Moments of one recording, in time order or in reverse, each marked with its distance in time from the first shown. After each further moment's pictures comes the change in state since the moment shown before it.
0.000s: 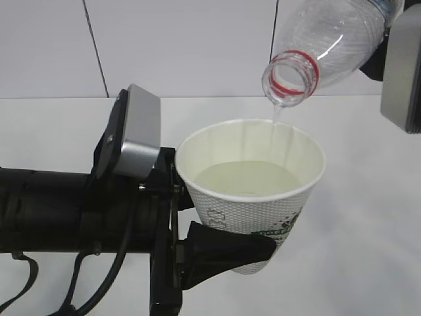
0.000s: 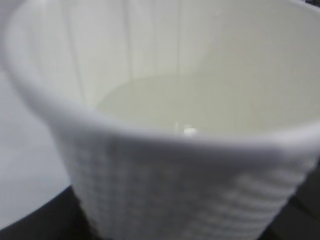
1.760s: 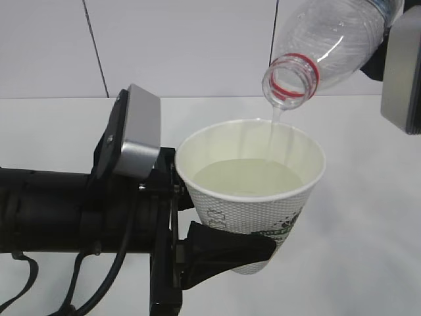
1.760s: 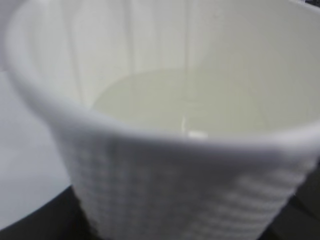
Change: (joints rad) left arm 0.000 0.000 0.000 0.002 0.000 0.000; right arm 0.000 0.000 0.000 0.000 0.000 -0.014
